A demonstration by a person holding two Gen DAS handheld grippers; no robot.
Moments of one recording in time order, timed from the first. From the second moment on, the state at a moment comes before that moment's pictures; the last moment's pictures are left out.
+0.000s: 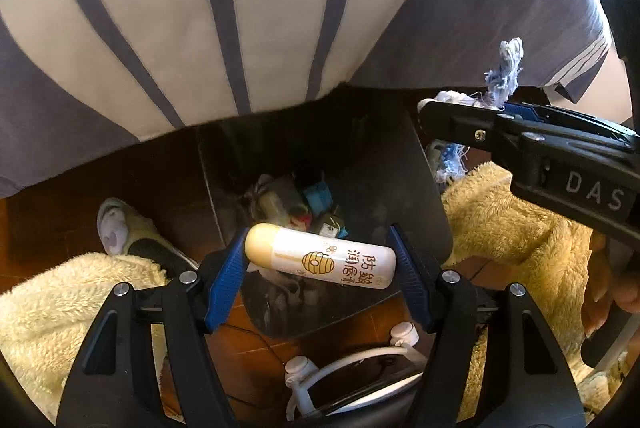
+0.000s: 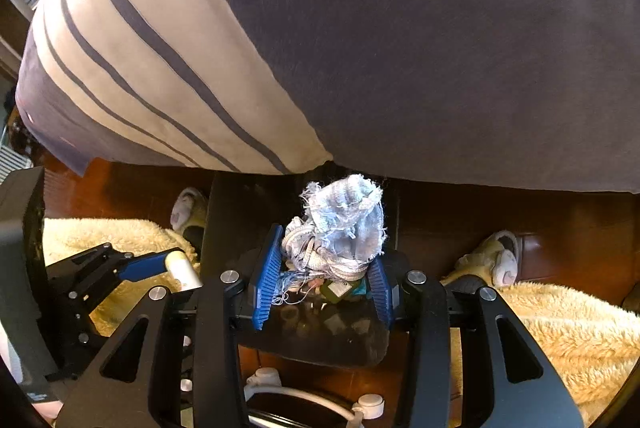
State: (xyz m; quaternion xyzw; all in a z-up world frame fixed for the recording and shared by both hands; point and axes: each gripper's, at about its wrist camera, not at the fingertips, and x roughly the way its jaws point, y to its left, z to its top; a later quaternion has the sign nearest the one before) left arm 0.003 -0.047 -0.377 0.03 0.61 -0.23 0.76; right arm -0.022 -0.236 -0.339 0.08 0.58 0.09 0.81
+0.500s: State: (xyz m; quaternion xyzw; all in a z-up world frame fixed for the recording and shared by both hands) left arm 0.011 -0.044 -0.380 0.02 0.62 -0.21 0.76; right arm -0.010 -0.243 -0.340 0.08 0.58 0.07 0.81
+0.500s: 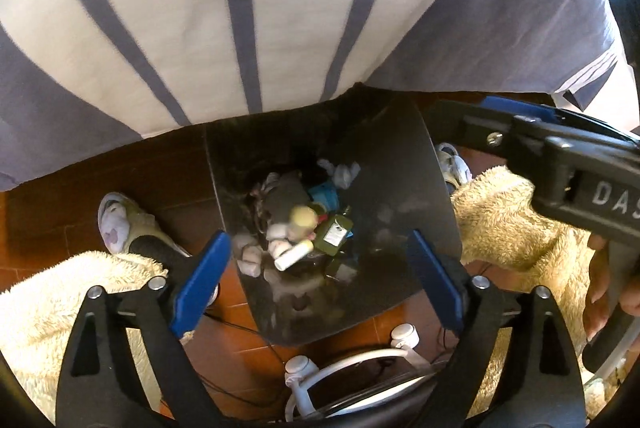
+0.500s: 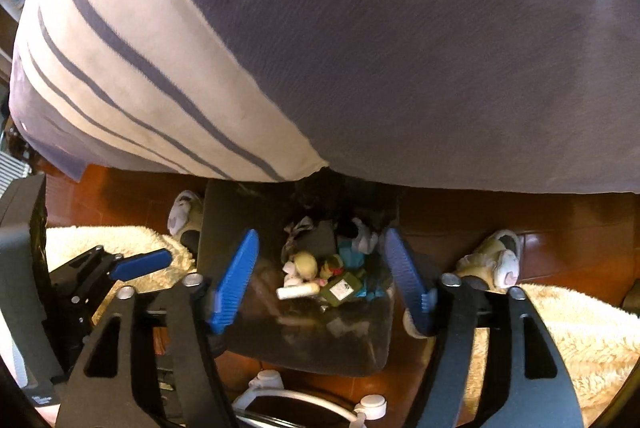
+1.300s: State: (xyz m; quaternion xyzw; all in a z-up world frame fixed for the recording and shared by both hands) left arm -0.015 -0.007 -0.187 0.02 0.40 -0.17 0.90; right arm -0.059 -0.297 -0.185 0.06 0.40 -0.01 0.92
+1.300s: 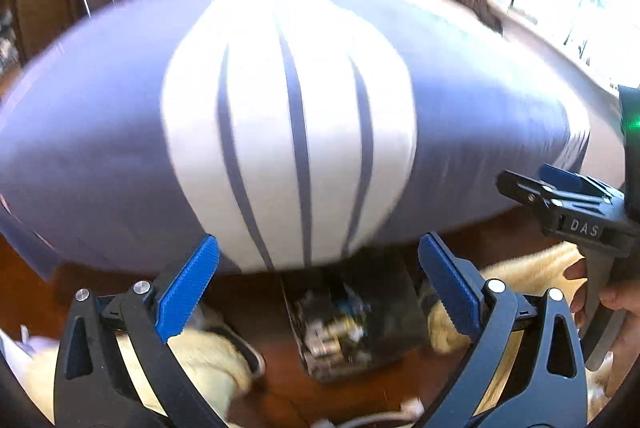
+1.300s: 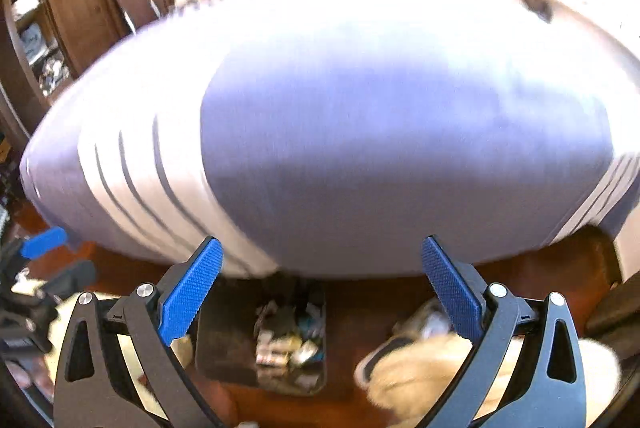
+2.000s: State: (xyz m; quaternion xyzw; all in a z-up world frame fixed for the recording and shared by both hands) left arm -0.059 0.004 0.004 0.01 0.15 -0.14 0.98; right arm -0.121 -0.320 0.013 0.04 0.14 -0.06 0.99
